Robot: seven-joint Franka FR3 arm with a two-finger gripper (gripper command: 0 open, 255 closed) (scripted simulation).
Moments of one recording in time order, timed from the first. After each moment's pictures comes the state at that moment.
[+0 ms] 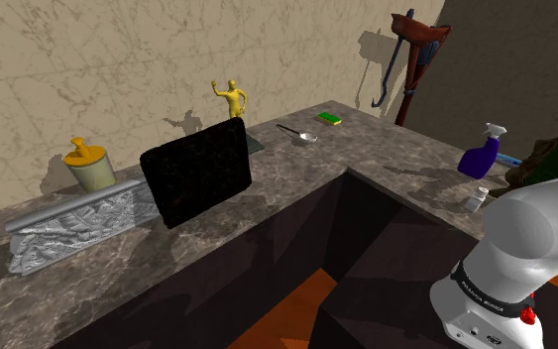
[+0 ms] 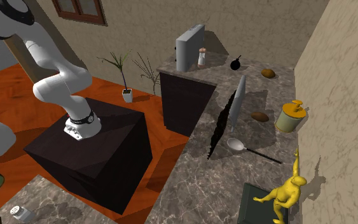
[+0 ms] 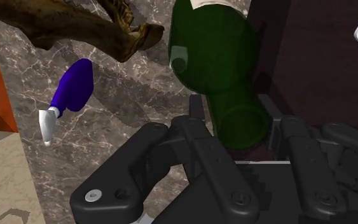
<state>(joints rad) -0.47 -0.67 -0.91 -2.03 -0.42 1.59 -1.30</state>
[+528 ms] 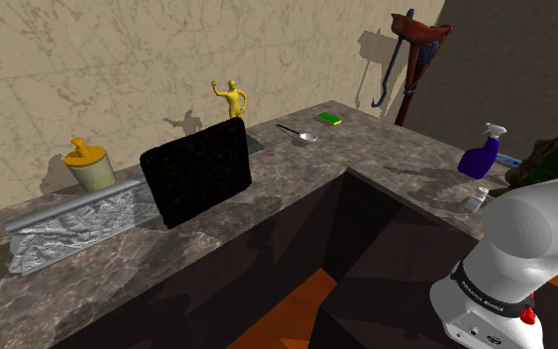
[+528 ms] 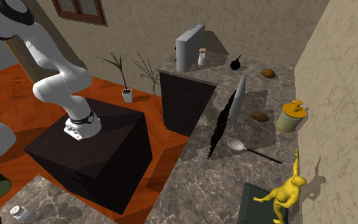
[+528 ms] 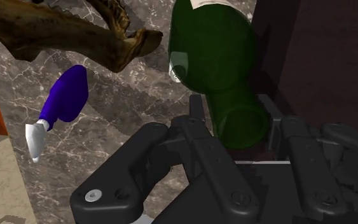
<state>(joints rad) -0.49 -0.69 -0.95 -2.14 -0.45 1.69 -1.30</state>
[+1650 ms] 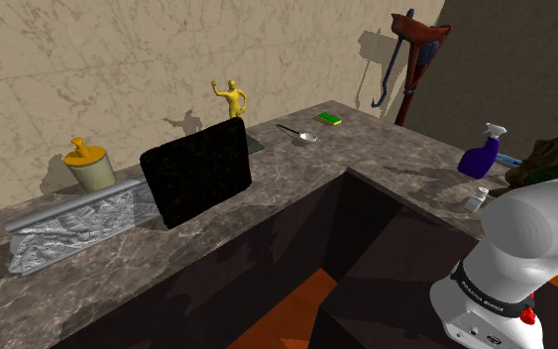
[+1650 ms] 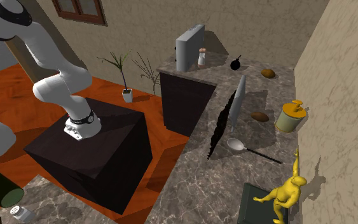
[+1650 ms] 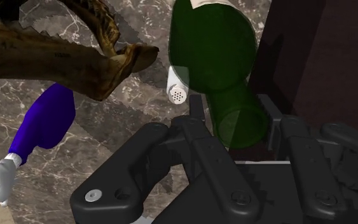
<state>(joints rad) -0.48 -0.68 -1.06 -2.32 -0.52 1.90 -1.29</state>
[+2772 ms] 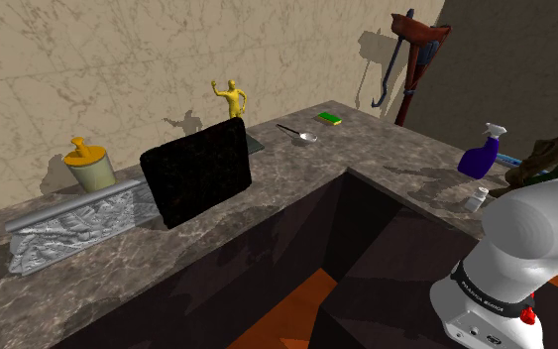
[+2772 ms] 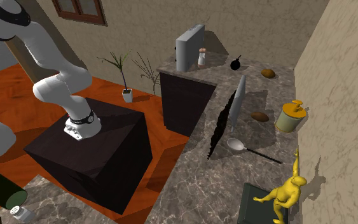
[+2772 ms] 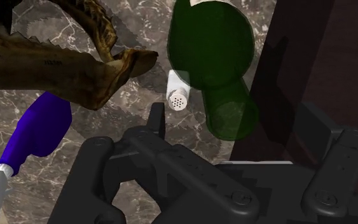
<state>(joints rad) -0.47 -0.67 -1.10 -2.36 -0.53 1.96 -1.29</state>
